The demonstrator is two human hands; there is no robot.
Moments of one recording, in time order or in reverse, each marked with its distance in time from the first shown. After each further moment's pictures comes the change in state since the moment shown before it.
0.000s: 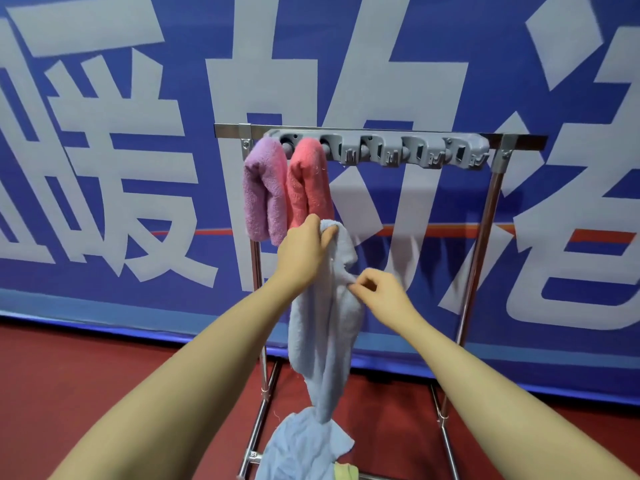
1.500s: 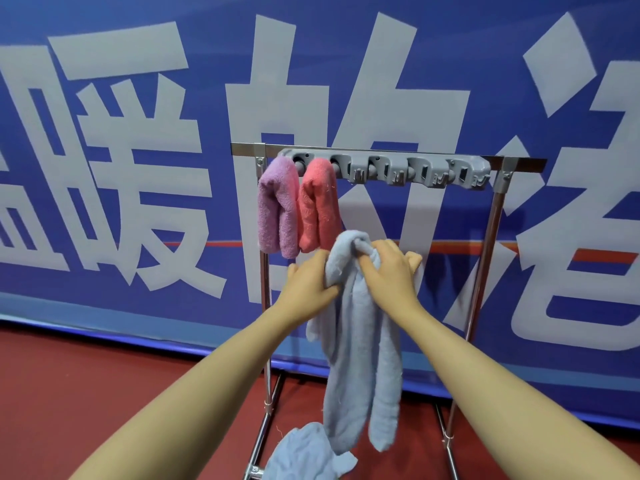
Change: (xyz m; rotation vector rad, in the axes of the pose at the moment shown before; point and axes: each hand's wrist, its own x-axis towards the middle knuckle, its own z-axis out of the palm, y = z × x) left_hand -0.034 -0.021 -0.007 -0.032 -0.197 0.142; right_hand 0.013 -0.054 -0.014 -0.173 0.373 -0.206
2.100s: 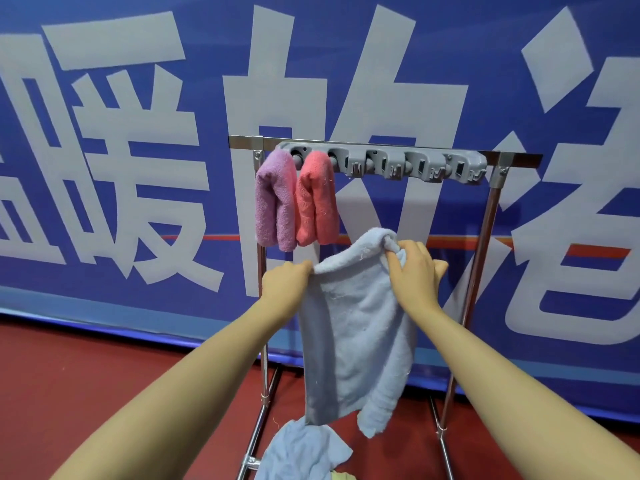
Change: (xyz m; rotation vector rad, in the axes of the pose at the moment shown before) left_hand -0.006 -0.015 -0.006 0.562 -0.072 -0.138; right_hand -0.006 0.035 -0.016 -0.127 0.109 0.170
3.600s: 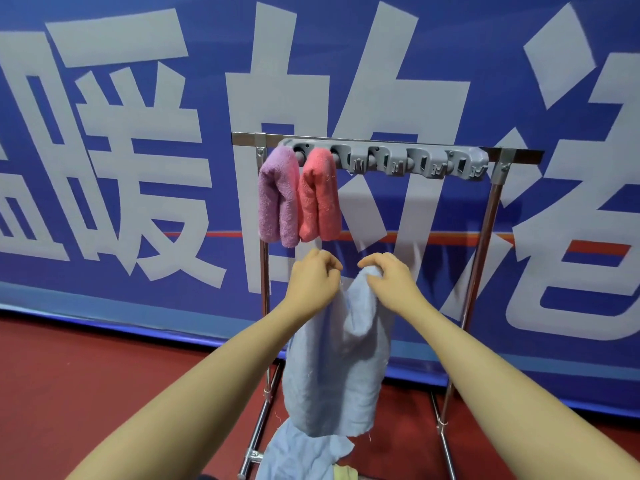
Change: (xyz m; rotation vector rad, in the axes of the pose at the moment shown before) left_hand -0.014 0.034 -0.012 -0.671 0.087 -0.015; right_hand -0.015 -0.010 0.007 0.175 -0.470 -0.041
